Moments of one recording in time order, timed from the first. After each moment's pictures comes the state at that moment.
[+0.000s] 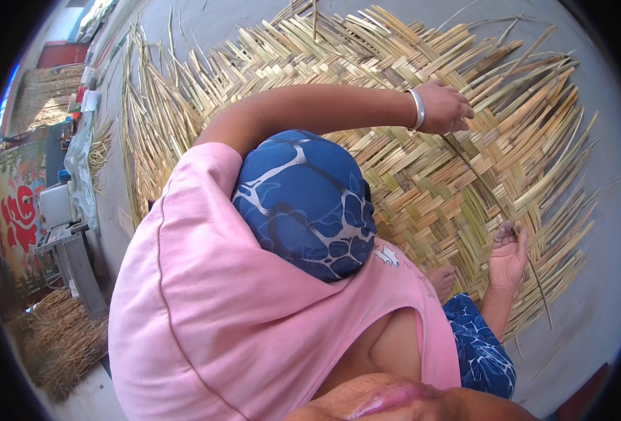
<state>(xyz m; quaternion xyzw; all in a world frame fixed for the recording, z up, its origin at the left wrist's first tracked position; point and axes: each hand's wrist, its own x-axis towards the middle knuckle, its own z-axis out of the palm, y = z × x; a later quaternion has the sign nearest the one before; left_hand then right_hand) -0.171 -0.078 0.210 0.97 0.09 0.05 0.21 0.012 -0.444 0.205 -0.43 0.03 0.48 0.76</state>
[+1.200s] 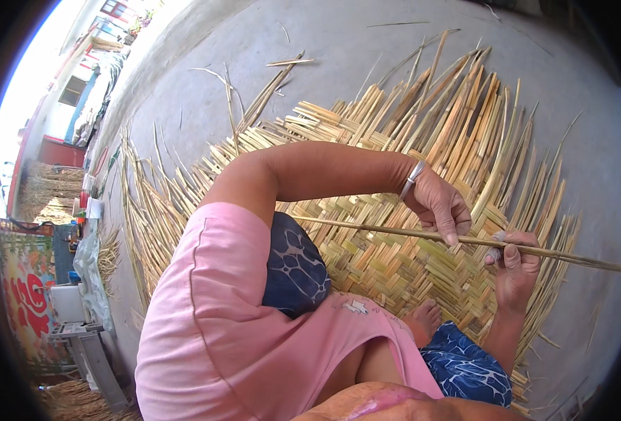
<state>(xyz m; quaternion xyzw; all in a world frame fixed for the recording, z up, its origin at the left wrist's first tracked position) -0.056 -0.167 0.312 0.47 -0.13 -0.46 0.74 0.004 -0.437 0.331 -0.54 -0.29 0.27 0.74</state>
